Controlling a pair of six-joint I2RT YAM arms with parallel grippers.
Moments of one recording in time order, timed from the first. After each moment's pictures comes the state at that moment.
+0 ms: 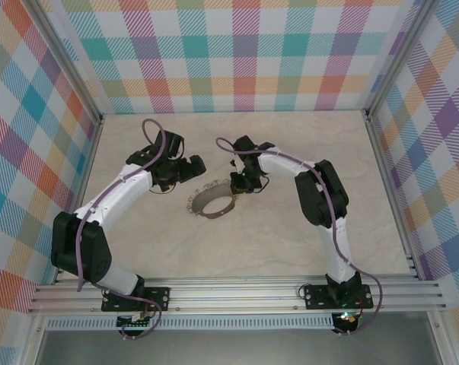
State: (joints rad) left arm -0.36 1.51 1.23 -0.74 0.06 -0.72; right arm 0.60 2.17 1.64 -0.82 -0.31 0.37
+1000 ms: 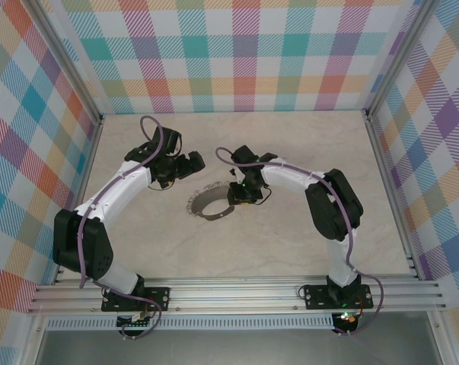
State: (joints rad) left arm -0.33 1.53 1.26 -0.73 0.09 -0.71; right arm 0.68 2.00 1.44 -0.75 -0.28 0.43
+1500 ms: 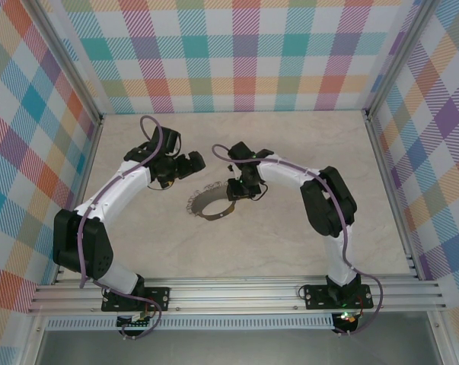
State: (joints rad) left arm -0.32 1.53 1.26 -0.73 0.13 -0.69; right arm 0.67 2.06 1.53 -0.78 -0.22 0.39
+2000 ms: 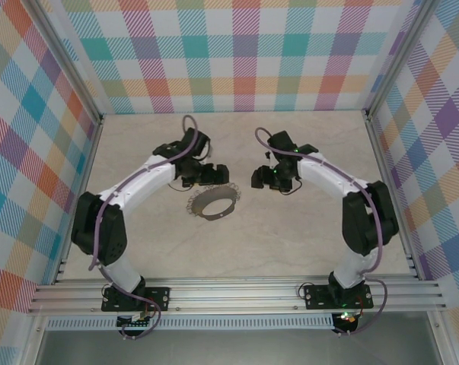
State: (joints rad) left arm -0.53 1.71 1.40 -0.80 0.16 -0.45; right arm 0.47 1.71 1.28 -0.79 -0.24 0.49
